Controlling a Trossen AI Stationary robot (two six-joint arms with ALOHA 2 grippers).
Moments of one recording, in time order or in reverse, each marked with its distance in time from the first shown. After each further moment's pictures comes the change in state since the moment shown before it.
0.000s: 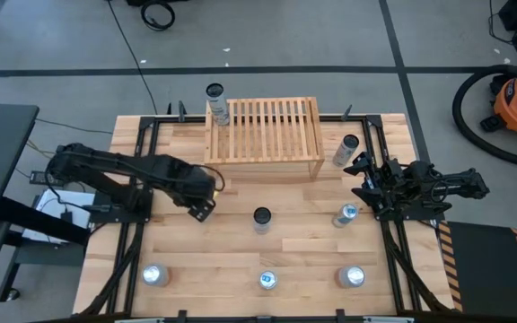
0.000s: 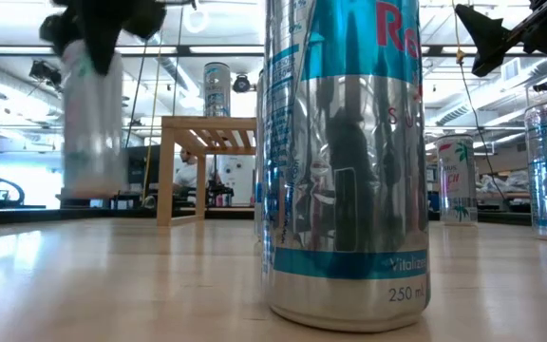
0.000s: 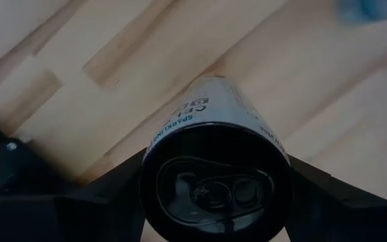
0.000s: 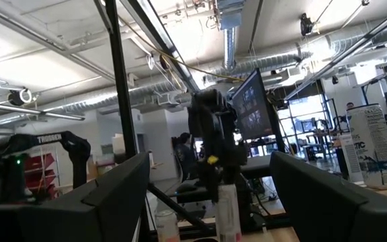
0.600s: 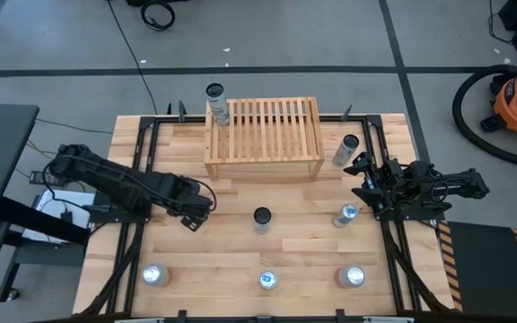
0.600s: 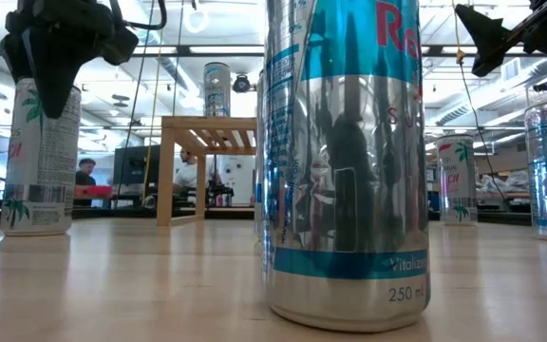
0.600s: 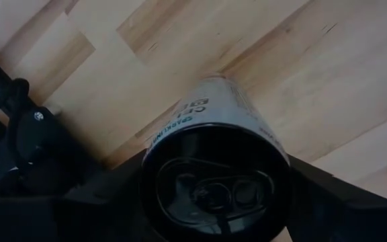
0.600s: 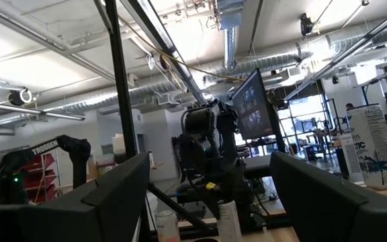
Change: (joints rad) left arm -0.122 0.008 -0.203 0.020 -0.052 -0.140; right arm 0.000 0.000 0.000 0.000 0.000 0.000
